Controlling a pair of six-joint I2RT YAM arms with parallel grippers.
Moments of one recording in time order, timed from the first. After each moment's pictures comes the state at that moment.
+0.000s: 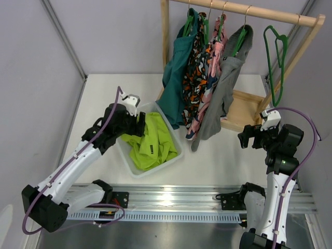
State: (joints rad) left arm -0.49 1.02 0.93 -0.49 -0.06 -0.12; right arm -0.36 0.65 0.79 -0.66 -0.57 -0.26
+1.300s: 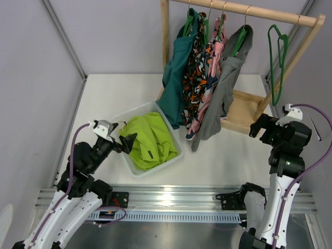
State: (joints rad) left arm -0.49 0.34 0.60 -0.28 0.03 -0.03; right arm -0.36 0.66 0.92 -0.70 -0.27 0.08
